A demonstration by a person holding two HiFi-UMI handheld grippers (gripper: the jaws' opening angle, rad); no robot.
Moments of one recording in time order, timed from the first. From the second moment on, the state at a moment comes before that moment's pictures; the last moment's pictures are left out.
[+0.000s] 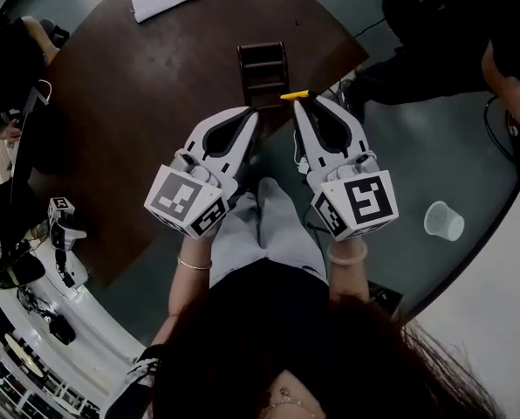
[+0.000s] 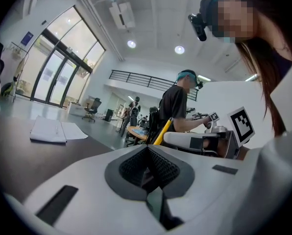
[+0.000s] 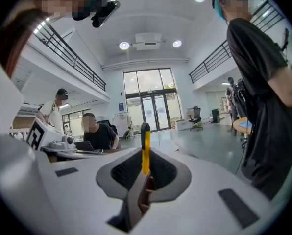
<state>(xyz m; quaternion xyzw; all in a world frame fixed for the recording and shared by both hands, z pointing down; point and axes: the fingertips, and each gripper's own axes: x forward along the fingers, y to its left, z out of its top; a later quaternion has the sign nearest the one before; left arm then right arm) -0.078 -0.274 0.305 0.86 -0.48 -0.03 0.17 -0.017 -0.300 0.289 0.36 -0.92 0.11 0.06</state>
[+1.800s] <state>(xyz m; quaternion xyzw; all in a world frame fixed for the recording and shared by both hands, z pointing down) -0.089 -0.321 0.441 0.84 -0.48 -0.02 0.27 -0.049 -0.327 0.478 0.35 -0.90 0.22 0.16</state>
